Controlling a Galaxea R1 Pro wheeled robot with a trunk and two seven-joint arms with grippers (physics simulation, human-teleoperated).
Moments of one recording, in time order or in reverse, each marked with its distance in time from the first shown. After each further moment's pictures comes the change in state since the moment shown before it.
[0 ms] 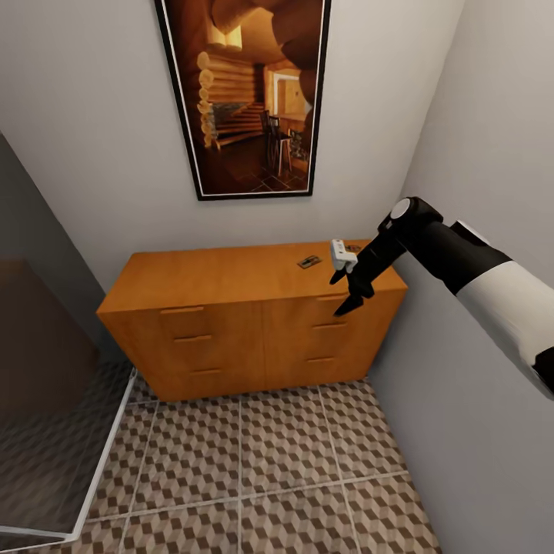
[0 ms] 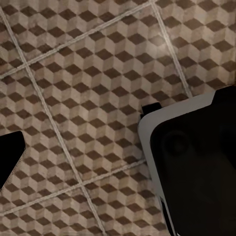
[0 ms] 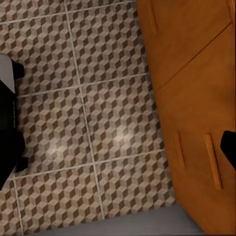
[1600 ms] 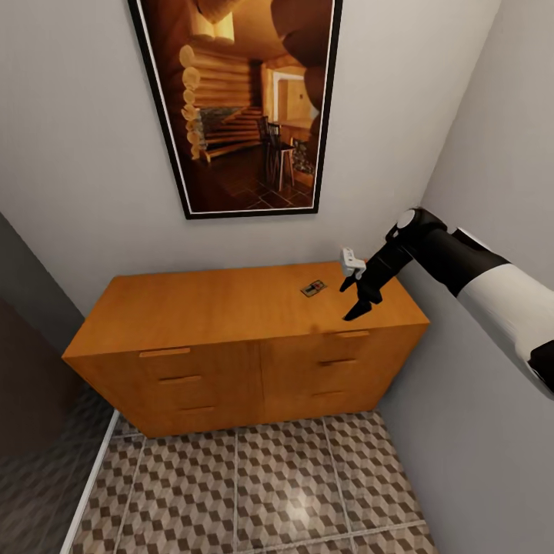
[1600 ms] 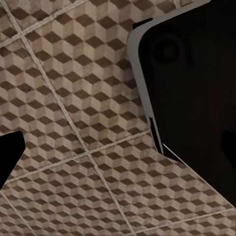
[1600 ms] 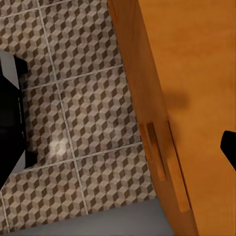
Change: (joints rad) left arm 0.100 -0.001 0.000 0.001 0.000 0.155 0.005; right arm 0.000 -0.001 0.002 0.143 0.004 -0.066 -0.017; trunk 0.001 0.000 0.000
